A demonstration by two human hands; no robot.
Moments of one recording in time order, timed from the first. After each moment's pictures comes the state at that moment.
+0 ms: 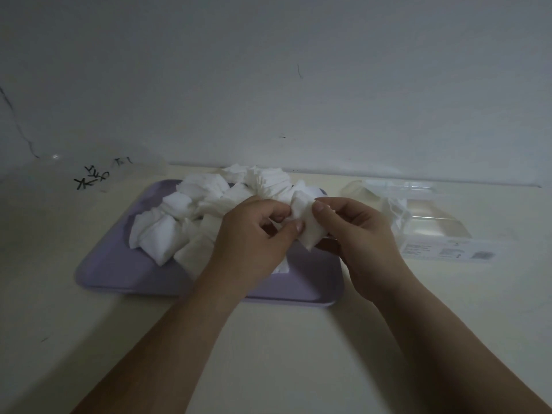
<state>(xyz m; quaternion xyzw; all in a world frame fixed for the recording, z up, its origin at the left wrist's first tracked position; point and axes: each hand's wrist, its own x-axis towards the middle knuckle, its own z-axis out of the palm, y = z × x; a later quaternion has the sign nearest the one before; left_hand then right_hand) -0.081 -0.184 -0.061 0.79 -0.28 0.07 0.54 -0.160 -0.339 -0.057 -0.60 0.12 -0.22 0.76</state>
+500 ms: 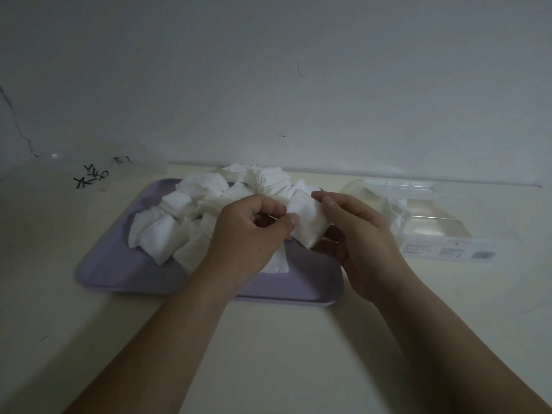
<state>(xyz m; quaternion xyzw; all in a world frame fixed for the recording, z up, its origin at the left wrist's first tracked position) -0.083 -0.182 -0.053 0.73 -0.19 -0.05 0.65 -0.161 -0.338 -0.052 -0.56 0.14 -0.18 0.80</state>
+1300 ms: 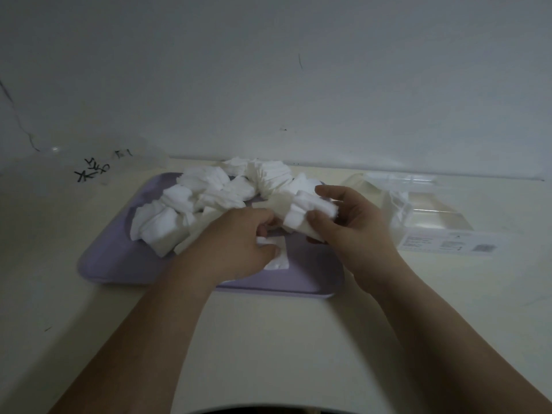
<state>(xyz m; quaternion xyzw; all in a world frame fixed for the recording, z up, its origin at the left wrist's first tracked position) -0.054 -0.158 -0.064 0.88 -0.37 -0.07 0.30 -0.154 -0.343 -0.074 -0.69 0.13 -0.23 0.68</state>
